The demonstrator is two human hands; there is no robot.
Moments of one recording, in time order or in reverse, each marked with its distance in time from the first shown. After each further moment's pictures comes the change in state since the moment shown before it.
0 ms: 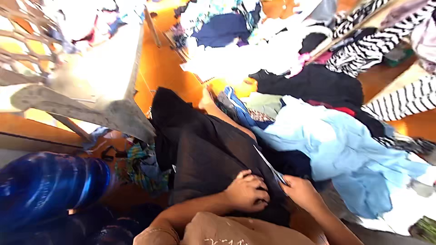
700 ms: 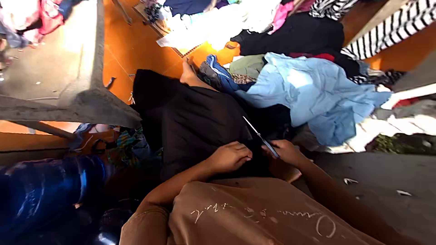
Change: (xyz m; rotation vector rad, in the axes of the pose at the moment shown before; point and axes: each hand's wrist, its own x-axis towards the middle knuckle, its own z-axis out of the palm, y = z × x) left_hand 0.004 0.029 -0.016 -0.217 -0.103 -0.003; right_hand -0.035 0.046 0.015 0.405 -0.183 0.073
